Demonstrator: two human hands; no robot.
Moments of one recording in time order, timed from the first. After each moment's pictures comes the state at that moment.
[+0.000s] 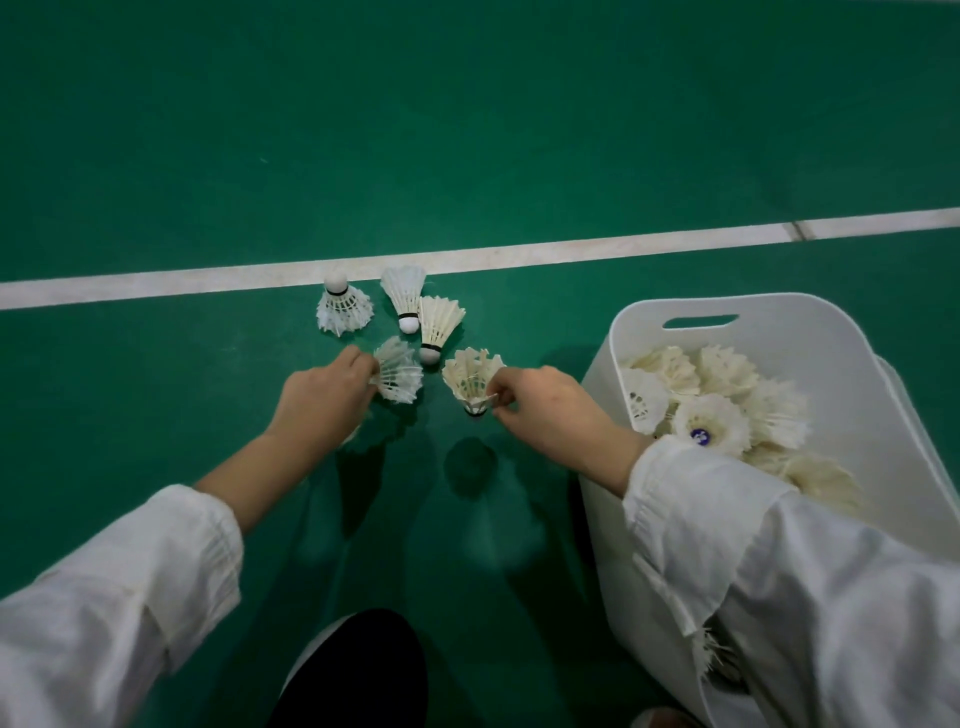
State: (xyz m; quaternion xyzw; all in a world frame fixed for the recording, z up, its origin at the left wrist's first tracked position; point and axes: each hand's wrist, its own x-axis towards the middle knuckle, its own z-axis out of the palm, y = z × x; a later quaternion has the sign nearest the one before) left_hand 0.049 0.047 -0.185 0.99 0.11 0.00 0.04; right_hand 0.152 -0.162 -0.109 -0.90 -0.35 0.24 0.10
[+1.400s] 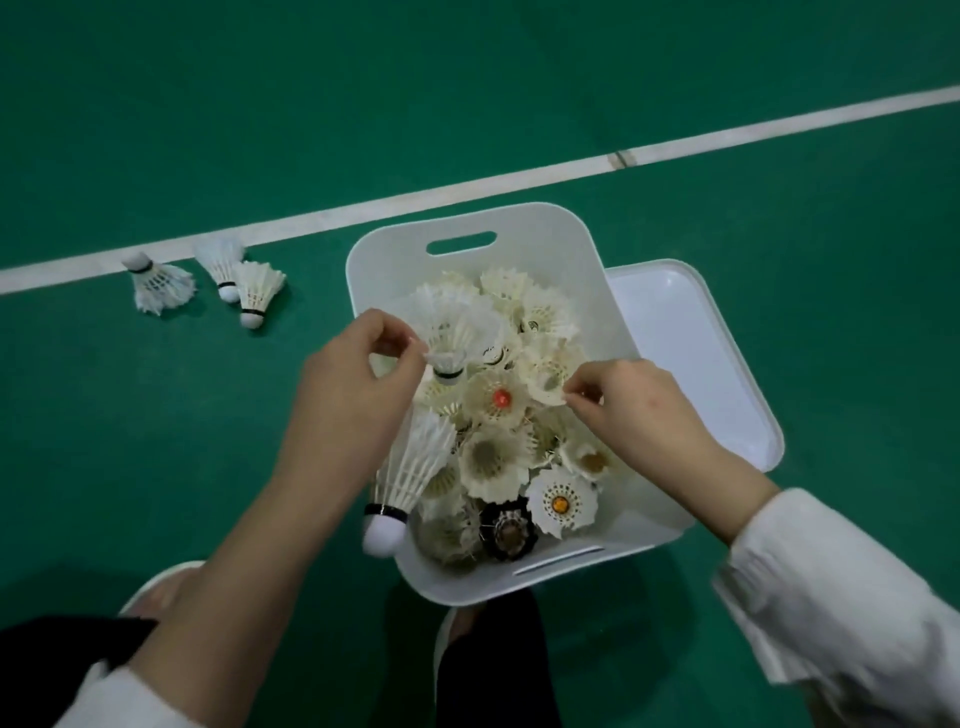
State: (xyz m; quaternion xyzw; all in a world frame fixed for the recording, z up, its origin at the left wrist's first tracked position) left_hand 0.068 -0.245 -0.036 0.84 0.24 0.08 0.48; right_hand 0.155 -0.444 -0.049 -0.96 -0.21 0.16 0.11
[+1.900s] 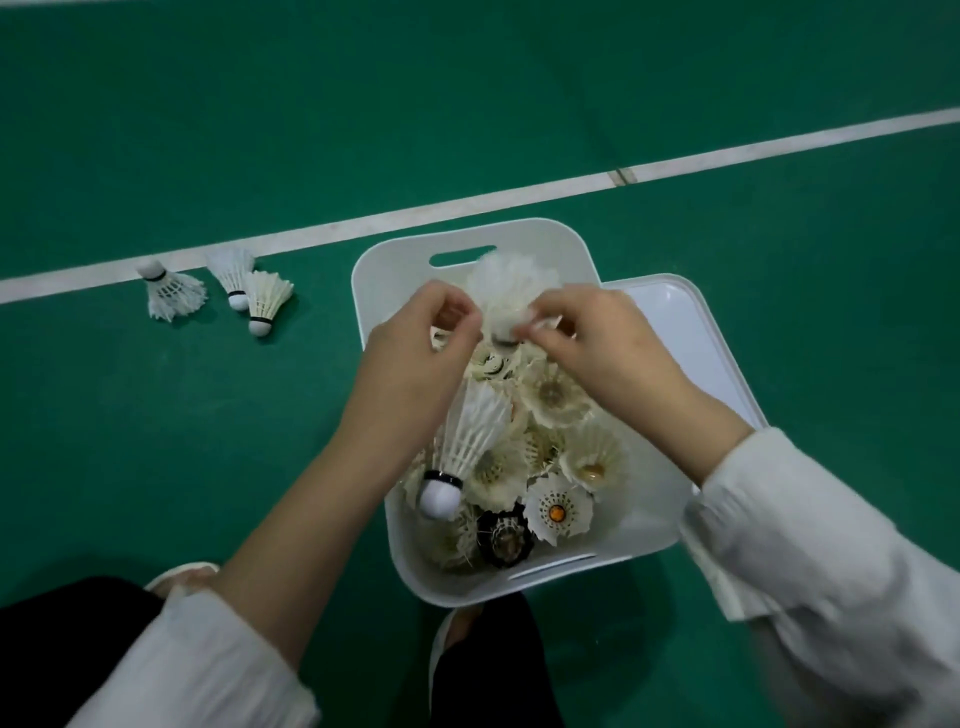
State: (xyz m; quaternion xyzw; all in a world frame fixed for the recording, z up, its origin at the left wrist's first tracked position) left_hand 0.096 -0.266 -0.026 0.84 0.18 0.09 0.51; right_hand 0.177 -0.406 -0.004 -0.92 -0.26 0.12 0.26
